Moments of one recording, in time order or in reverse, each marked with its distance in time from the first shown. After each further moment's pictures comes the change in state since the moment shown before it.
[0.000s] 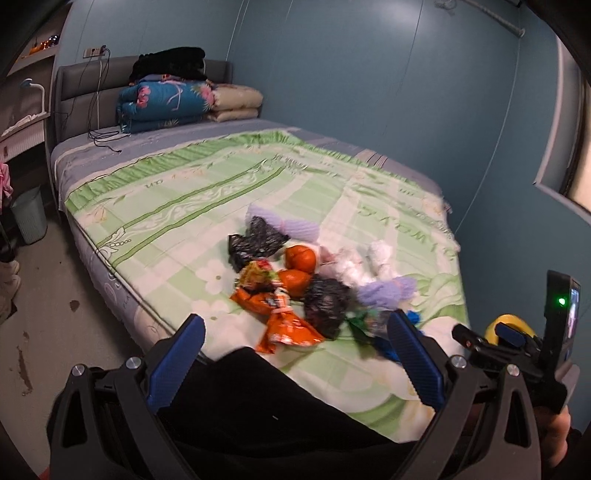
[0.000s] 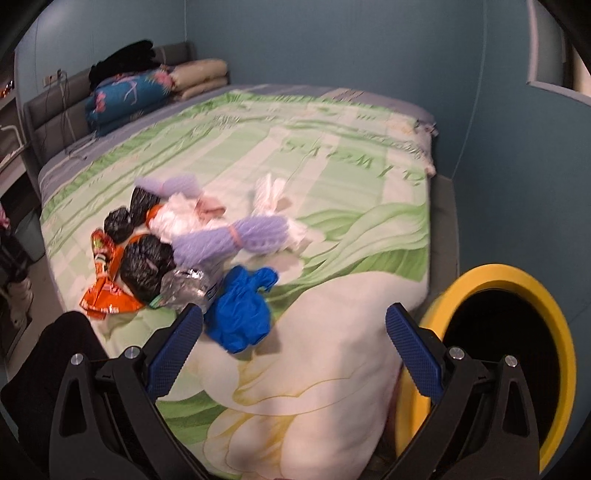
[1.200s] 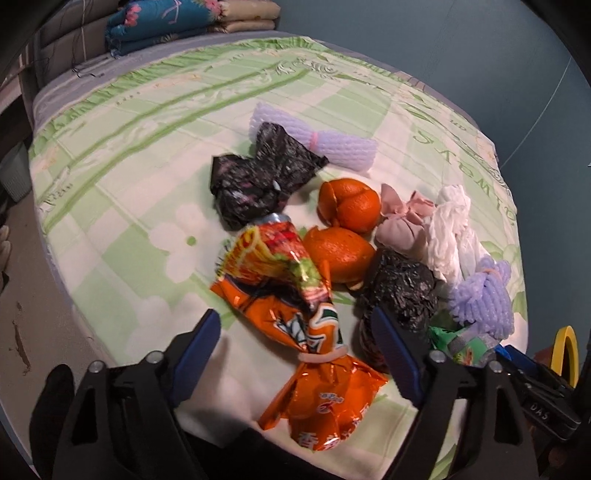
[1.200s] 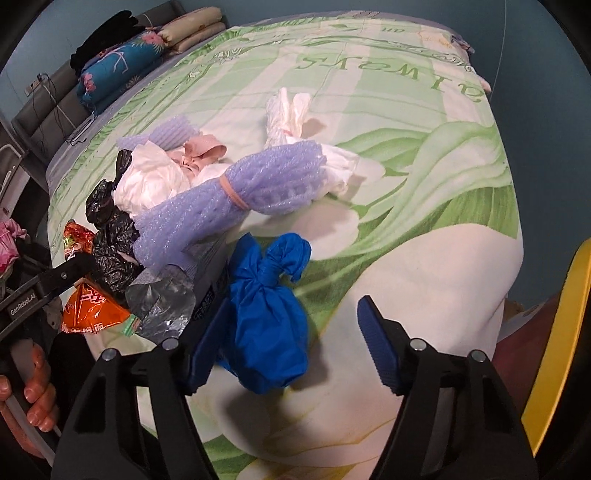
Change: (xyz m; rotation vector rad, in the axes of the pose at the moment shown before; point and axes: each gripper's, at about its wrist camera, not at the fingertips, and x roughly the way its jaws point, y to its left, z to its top) left arm 0.182 0.021 0.014 -0.064 0.357 0.025; right arm 0.106 -0.001 0.009 0.110 0.280 0.146
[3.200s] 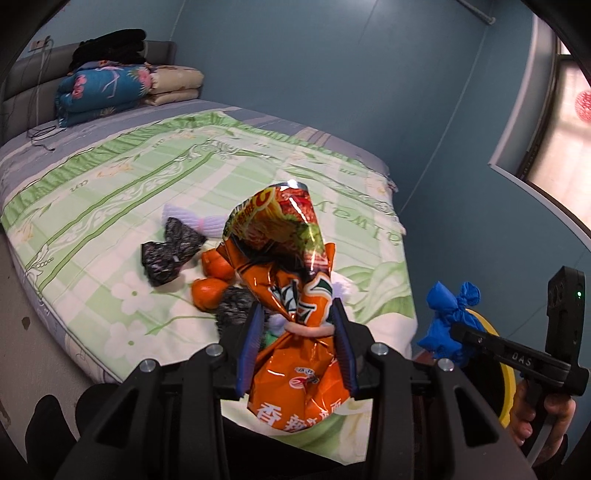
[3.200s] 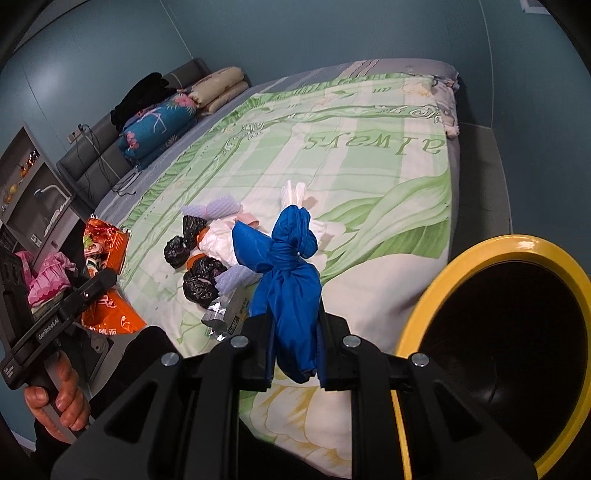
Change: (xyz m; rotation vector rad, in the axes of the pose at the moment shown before) left arm -0.145 -0.073 -0.038 0.170 -0.257 -0.256; right arm -0.161 -0.056 -0.027 0.055 -0.214 0.169
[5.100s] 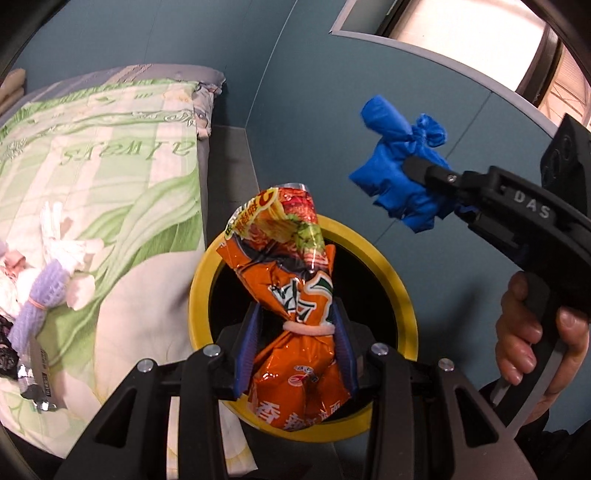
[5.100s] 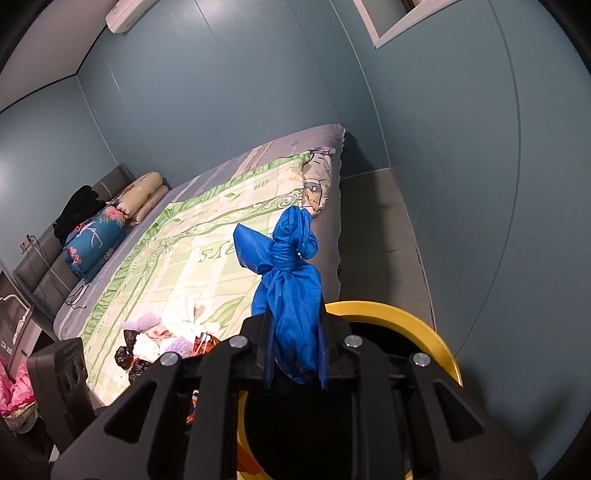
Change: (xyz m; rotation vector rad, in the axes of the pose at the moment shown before) left arm 0.103 -0.248 -0.057 0.354 0.366 -0.430; right arm -0.148 -0.138 0.003 0.262 -0.338 -0.232
